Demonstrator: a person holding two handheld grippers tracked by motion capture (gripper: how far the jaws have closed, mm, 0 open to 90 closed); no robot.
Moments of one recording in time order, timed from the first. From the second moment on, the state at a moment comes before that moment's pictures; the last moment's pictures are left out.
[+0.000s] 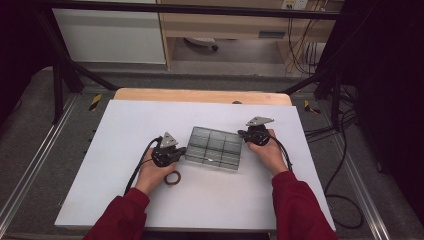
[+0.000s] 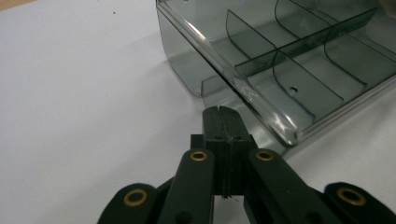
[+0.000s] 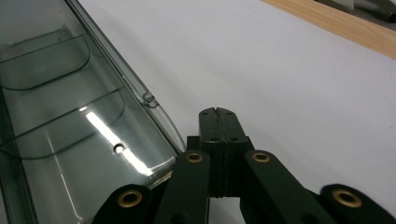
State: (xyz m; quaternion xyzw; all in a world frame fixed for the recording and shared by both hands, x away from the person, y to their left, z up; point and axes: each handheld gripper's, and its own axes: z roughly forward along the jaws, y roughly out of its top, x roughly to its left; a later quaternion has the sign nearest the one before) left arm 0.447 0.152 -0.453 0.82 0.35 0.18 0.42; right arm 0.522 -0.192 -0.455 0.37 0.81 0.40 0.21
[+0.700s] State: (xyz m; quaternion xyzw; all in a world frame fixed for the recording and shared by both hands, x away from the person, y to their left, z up) left arm 0.442 0.154 -0.454 0.82 0.34 0.17 0.42; right arm 0.499 -0.202 -0.458 0.40 0.78 0.42 0.22
